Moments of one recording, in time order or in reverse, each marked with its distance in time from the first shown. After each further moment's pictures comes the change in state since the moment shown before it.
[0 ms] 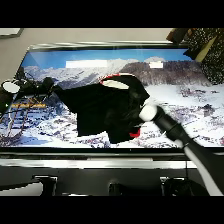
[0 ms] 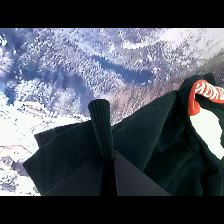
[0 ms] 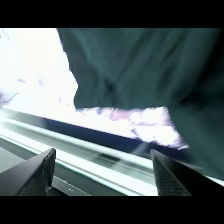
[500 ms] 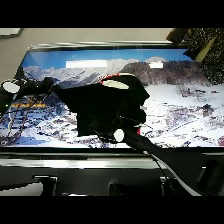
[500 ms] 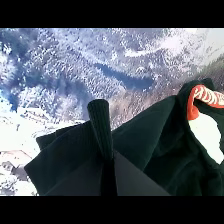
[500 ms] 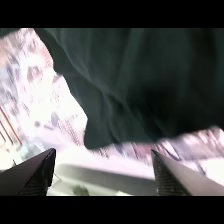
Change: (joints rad) left arm 0.000 0.000 0.000 0.000 0.023 0.000; right arm 0.286 -0.247 -0.069 0.233 -0.576 0.142
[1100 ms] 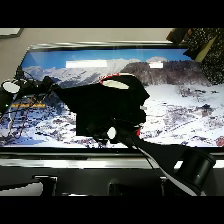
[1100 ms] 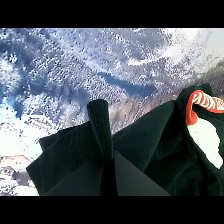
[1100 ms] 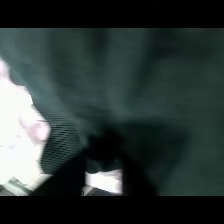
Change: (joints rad) left arm 0.000 -0.001 0.000 0.000 0.014 0.000; right arm 0.012 -0.168 0.107 0.011 0.085 -0.008
